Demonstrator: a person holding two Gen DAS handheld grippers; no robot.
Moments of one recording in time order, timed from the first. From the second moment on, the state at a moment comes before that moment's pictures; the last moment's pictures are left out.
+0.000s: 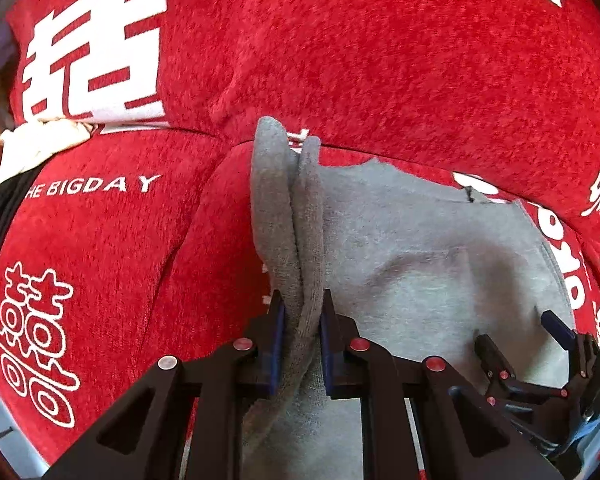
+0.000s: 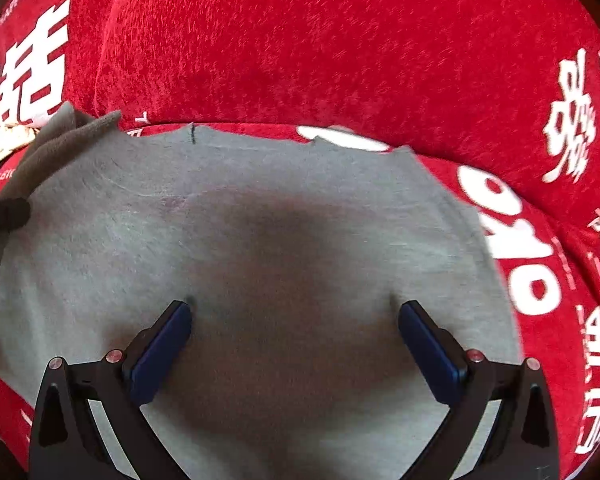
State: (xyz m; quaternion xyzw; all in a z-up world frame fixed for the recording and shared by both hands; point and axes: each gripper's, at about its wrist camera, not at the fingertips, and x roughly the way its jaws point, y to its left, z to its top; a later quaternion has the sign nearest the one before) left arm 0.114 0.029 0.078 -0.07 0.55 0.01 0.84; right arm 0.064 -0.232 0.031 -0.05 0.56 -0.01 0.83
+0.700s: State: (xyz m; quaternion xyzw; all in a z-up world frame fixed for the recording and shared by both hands) left arm 0.148 -0.222 0.125 0.03 0.58 -0.05 0.81; right arm -0.012 -0.438 0.078 0.08 0.50 -0.10 0.86
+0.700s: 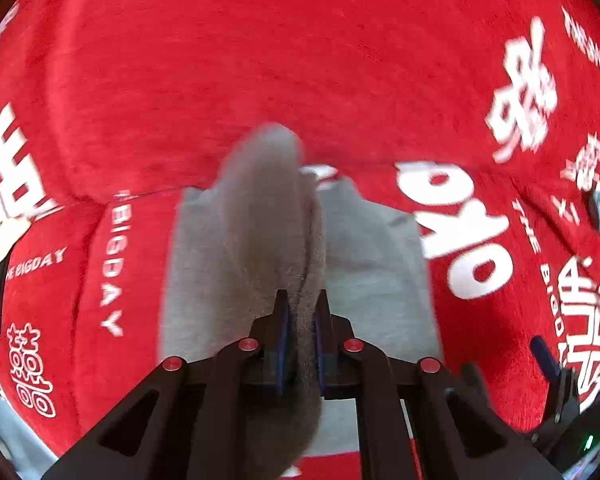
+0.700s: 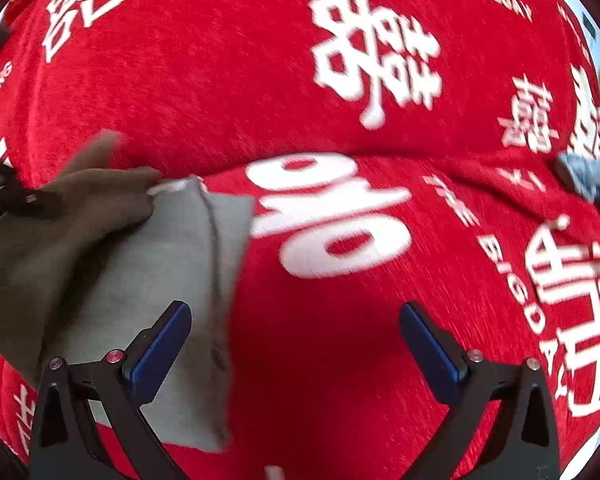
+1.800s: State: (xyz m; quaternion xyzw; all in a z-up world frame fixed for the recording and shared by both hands) left arm -0.007 -0.105 0.057 0.12 0.52 -0.06 0.85; right arm -0.013 -0.378 0.078 0.29 0.52 0.07 0.80
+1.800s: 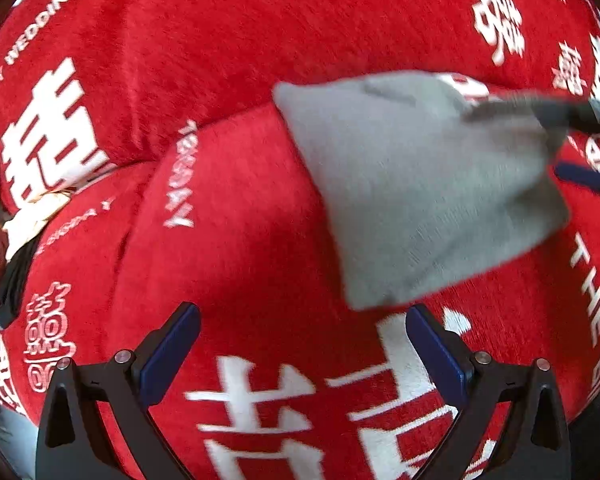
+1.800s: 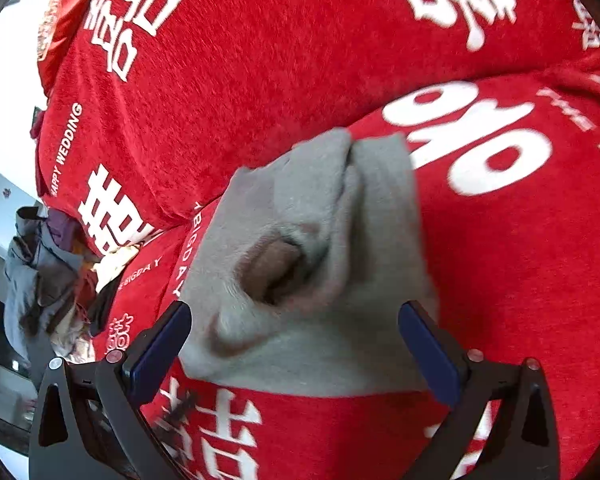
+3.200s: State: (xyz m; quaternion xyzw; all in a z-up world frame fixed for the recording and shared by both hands) left arm 0.093 -0.150 0.052 -0.01 0.56 -0.10 0.82; right arm 0.111 -0.420 0.045 0.18 0.52 0.07 0.83
